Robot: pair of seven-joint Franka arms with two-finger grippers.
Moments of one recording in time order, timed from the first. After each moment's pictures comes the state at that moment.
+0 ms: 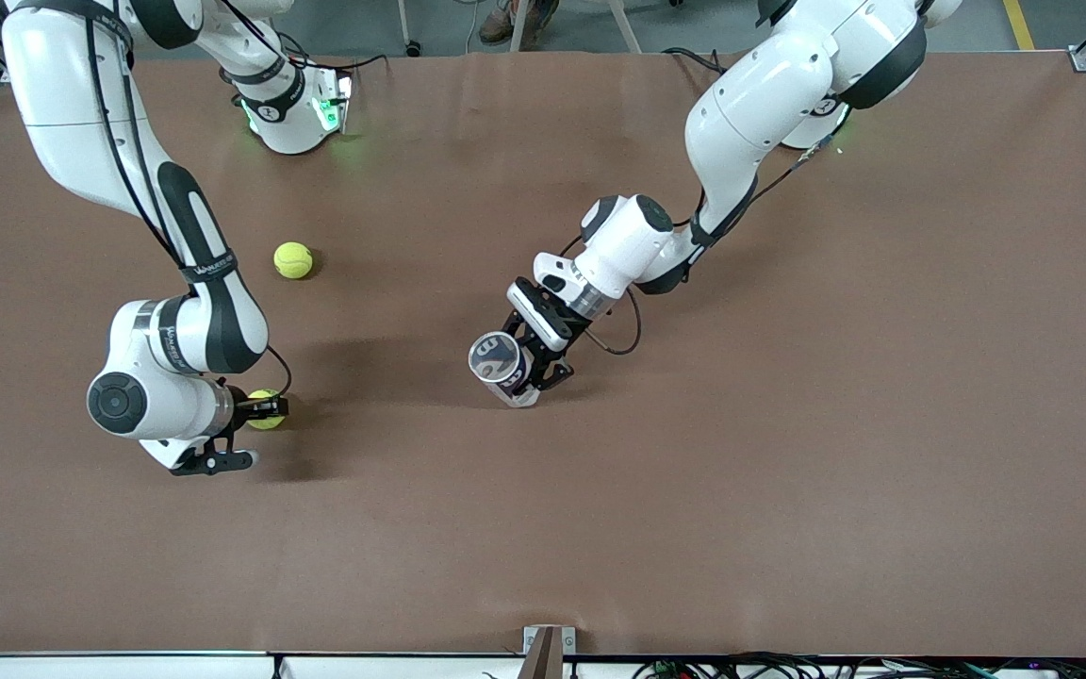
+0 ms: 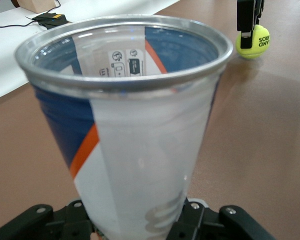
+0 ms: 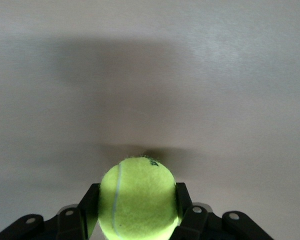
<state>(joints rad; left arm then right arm) -0.47 0.89 -0.45 -1.77 -0.27 3.54 0.68 0.12 0.65 -0.05 -1.66 0.05 2.11 -0.07</state>
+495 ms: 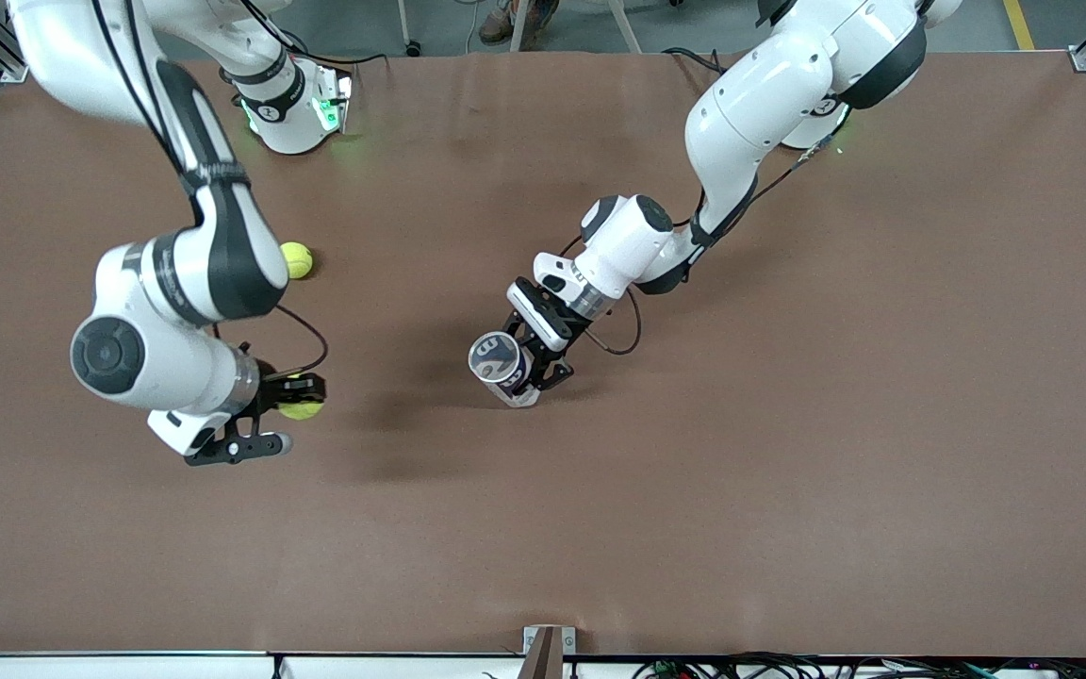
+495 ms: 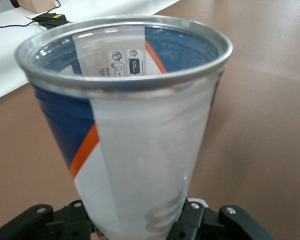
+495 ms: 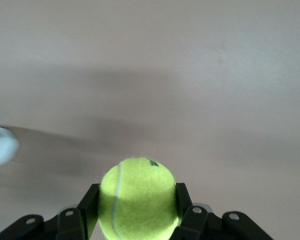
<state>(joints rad) -0.47 0.89 -0.45 -1.77 -0.27 3.54 0.68 0.27 0.49 -0.01 -1.46 0.13 1.89 0.14</state>
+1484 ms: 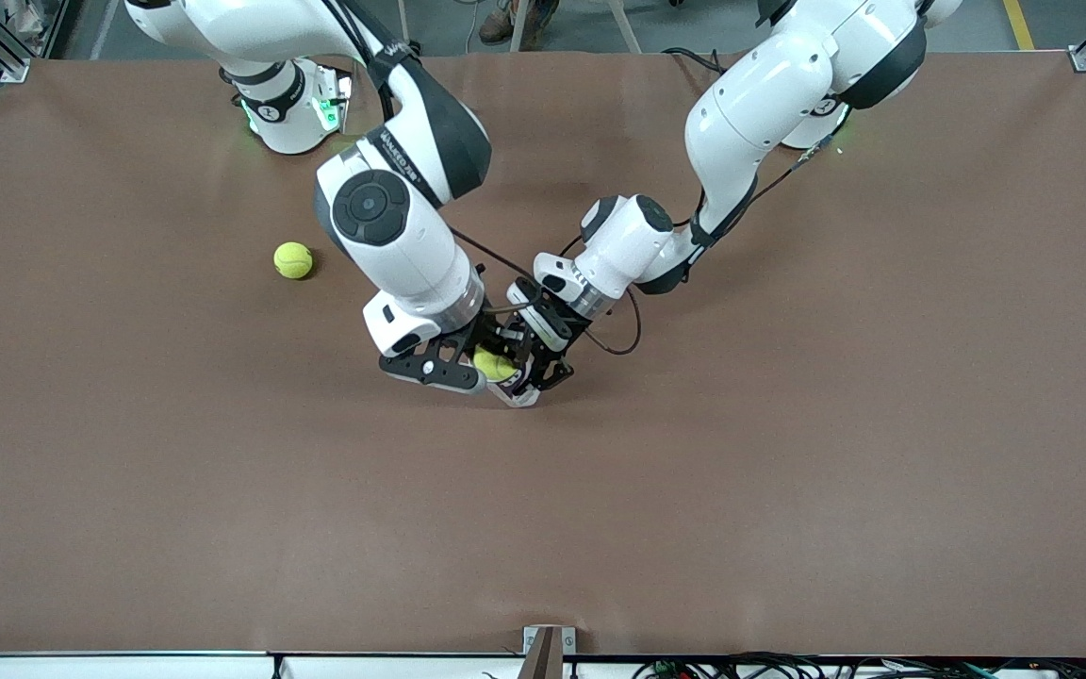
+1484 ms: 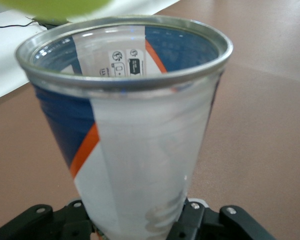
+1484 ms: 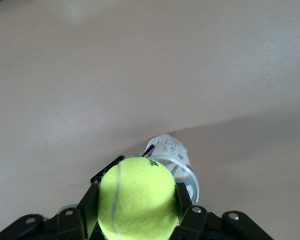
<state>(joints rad) -0.47 0.89 -0.45 -1.77 -0.27 3.54 0.68 0.61 0.55 -0.02 -1.34 0.16 2.06 0.82</state>
